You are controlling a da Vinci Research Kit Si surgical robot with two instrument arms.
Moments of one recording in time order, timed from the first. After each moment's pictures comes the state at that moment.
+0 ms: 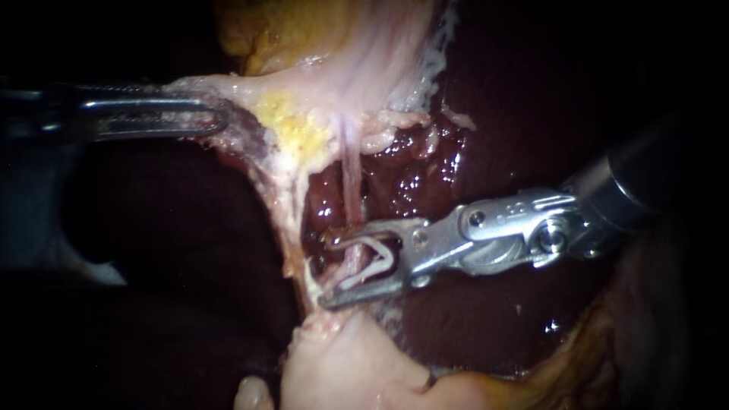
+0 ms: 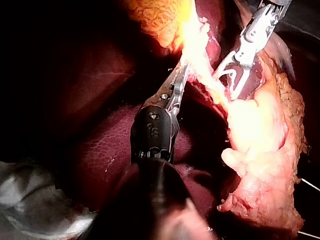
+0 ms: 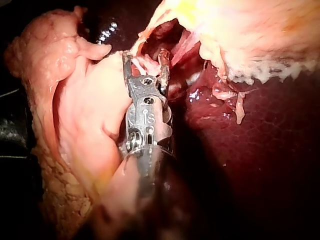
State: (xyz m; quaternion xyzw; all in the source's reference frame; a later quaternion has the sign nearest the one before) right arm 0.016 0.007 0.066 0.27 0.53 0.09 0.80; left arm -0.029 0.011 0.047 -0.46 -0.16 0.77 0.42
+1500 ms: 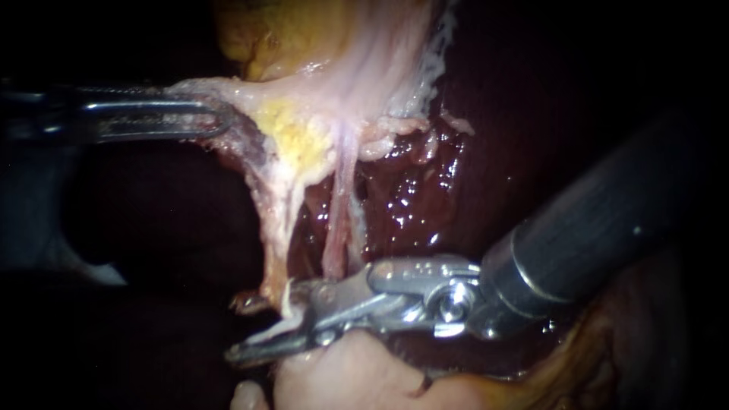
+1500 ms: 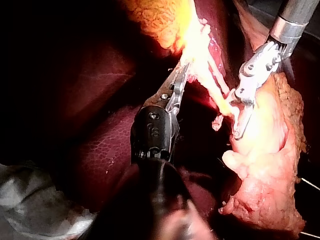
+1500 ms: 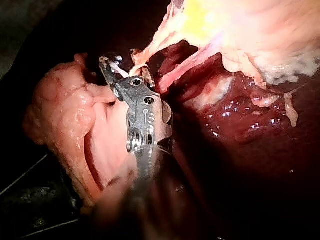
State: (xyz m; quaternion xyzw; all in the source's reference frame) right arm 0.026 0.001 0.063 0.41 0.53 0.15 0.73; left arm -0.030 0.011 0.047 -0.46 -0.15 0.77 0.42
